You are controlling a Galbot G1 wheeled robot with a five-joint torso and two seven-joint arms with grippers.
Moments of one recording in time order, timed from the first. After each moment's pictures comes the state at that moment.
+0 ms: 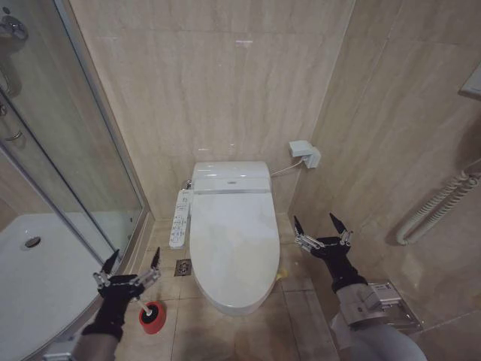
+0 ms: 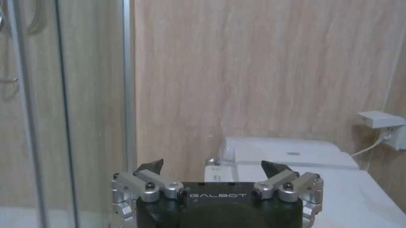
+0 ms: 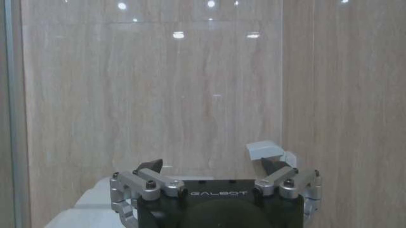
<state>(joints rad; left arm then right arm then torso) 1.79 -1.40 -0.72 -2.50 -0.31 0.23 -0.04 -1.56 1.34 0.57 2.38 0.22 -0.13 0.08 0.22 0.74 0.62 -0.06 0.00</state>
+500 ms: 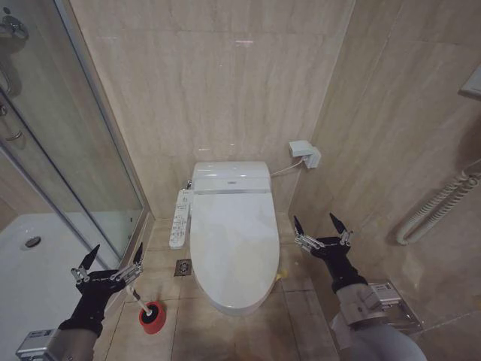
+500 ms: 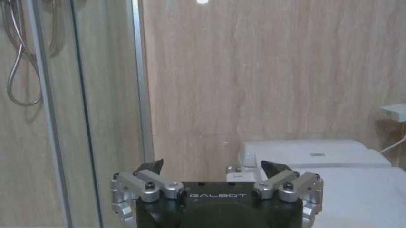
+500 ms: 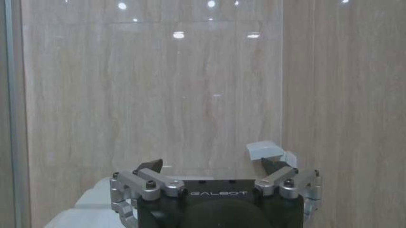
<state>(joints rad) 1.77 -1.37 -0.80 -2.43 -0.29 0.15 -0.03 -1.56 1.34 0.57 2.38 0.22 -0.13 0.08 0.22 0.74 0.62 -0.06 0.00</state>
